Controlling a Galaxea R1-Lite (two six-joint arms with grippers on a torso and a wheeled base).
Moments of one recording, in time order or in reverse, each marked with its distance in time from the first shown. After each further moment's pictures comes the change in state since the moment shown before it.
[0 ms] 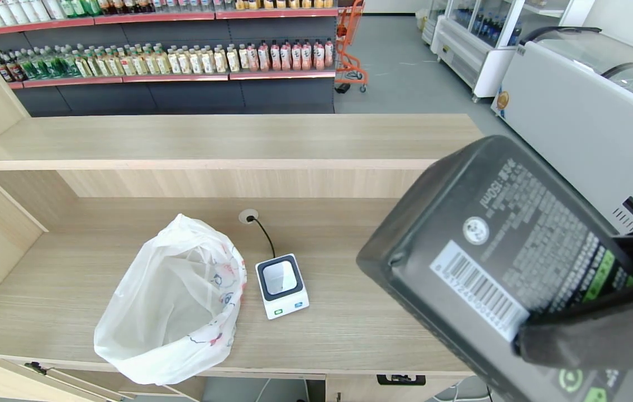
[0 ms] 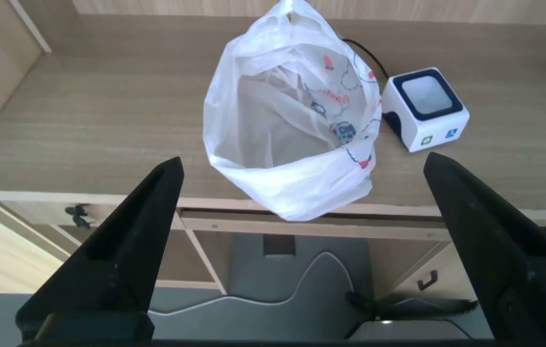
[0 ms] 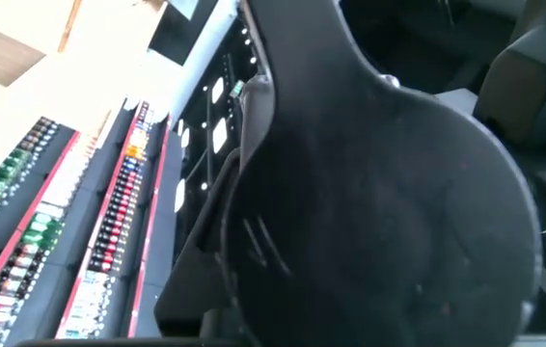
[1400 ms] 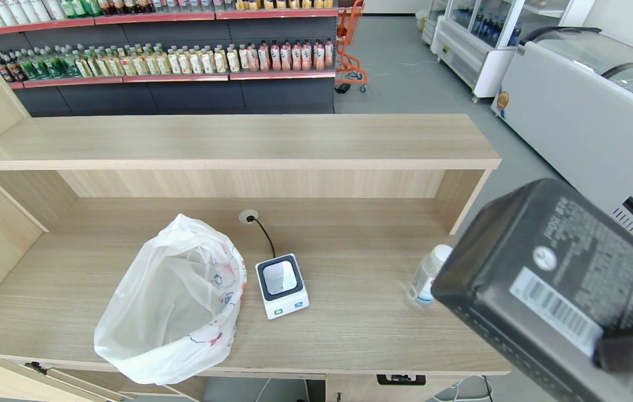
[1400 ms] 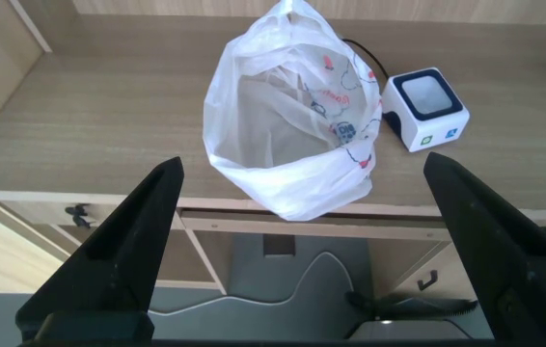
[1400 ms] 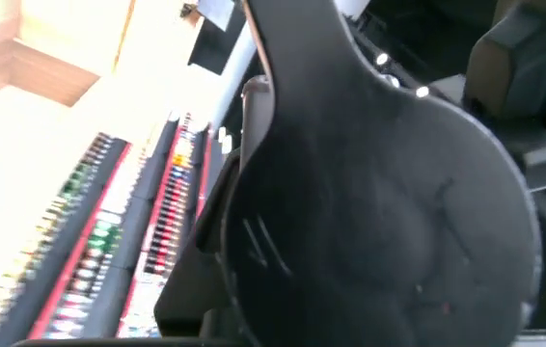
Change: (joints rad) left arm 0.000 0.000 0.000 0.000 0.000 0.000; right arm -0.129 -0.113 0.042 0.167 0.054 0.130
